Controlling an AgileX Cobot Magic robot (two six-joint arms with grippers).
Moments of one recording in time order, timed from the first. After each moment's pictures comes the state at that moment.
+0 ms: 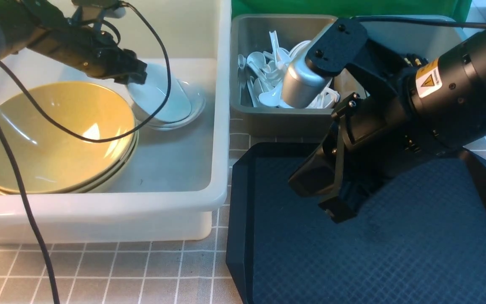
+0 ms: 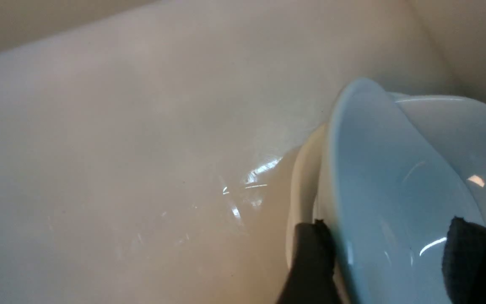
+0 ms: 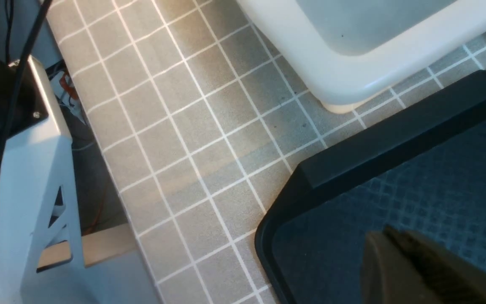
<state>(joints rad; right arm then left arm) 0.66 1.39 -1.29 0.38 0.84 -0.41 0.03 2.12 -1.78 -0.50 0.72 0.73</state>
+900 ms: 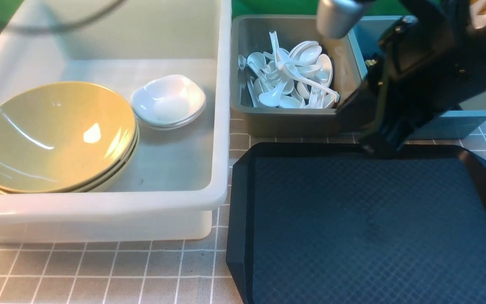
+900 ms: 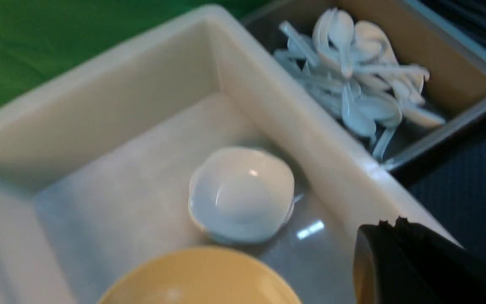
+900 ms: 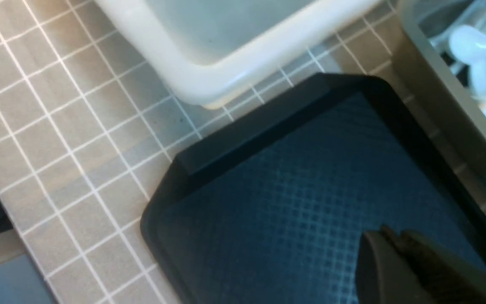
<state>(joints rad) 0.66 1.33 -1.48 0.06 0.98 -0.23 -0.10 1.49 -1.90 -0.23 1.26 0.48</state>
